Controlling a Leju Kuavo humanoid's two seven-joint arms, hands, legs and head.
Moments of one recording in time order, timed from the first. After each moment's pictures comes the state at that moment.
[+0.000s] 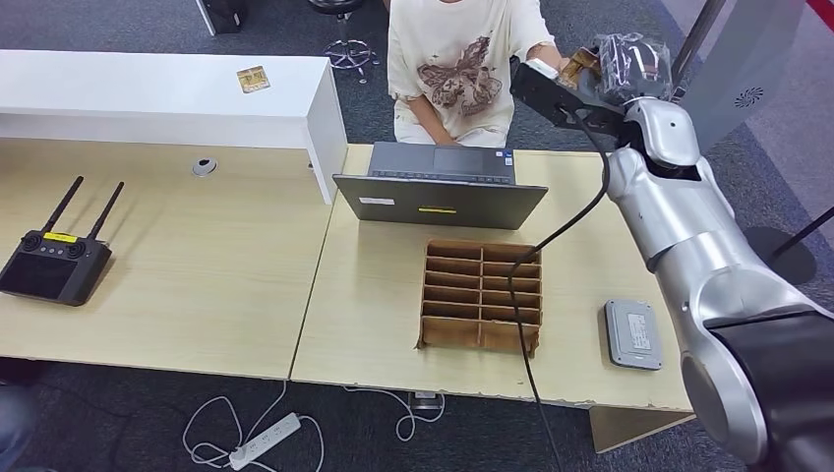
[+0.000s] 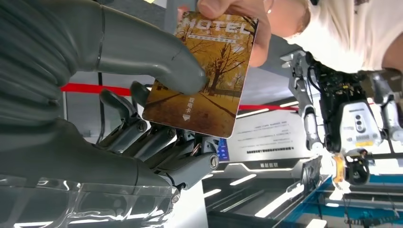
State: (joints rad) left arm -0.13 -0.18 0.95 -0.21 -1.34 -0.06 0.10; right arm -1.27 0.01 0.29 -0.39 1.11 -0.23 0.07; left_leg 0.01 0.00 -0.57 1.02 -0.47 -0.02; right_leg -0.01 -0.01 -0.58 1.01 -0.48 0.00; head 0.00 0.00
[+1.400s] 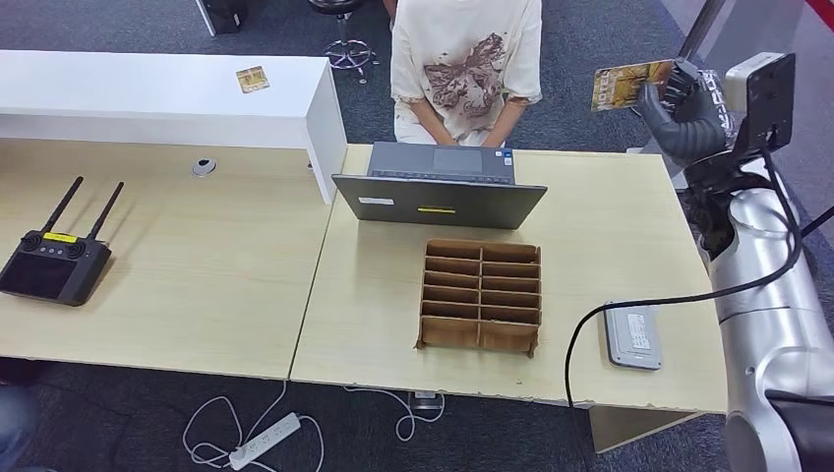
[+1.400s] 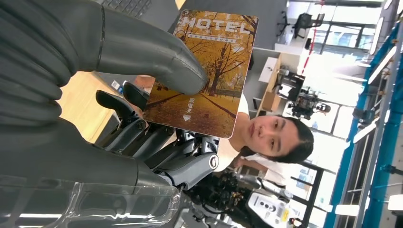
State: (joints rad) left arm -0.08 -0.17 0.95 -0.21 -1.28 -0.01 0.05; right arm -0.97 -0.22 0.07 -0.82 -0.05 0.35 -0.29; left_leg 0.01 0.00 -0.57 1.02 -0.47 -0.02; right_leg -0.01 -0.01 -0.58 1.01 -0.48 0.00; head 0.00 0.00
